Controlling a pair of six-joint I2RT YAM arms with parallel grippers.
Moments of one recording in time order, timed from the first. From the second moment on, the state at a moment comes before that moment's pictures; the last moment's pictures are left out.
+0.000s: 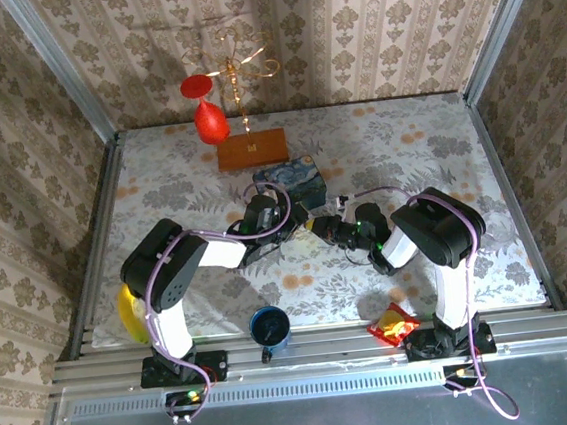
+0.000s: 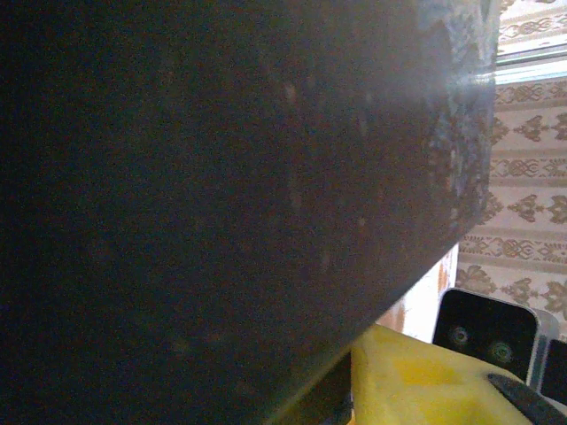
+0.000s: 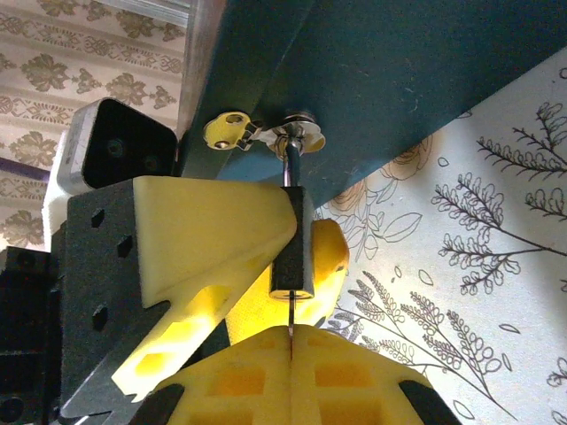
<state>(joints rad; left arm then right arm) -0.73 1.85 0.77 0.58 0.21 -1.24 0.48 1.95 0.49 1.18 -0.46 1.14</state>
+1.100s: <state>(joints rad) -0.72 1.88 0.71 0.74 0.19 -1.30 0.48 1.88 0.45 1.14 -0.42 1.18</state>
